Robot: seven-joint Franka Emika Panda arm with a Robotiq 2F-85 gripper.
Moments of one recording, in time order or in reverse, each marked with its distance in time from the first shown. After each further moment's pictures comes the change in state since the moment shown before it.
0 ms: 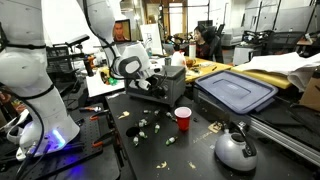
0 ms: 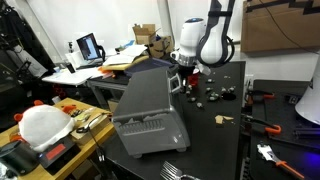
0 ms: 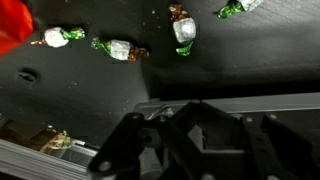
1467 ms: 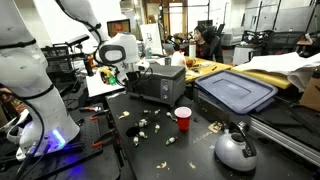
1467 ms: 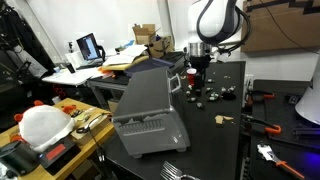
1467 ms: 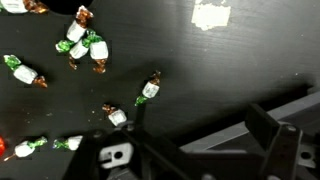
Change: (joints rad) arm -0.040 -0.331 0.164 -0.176 0.460 -0.432 -0.100
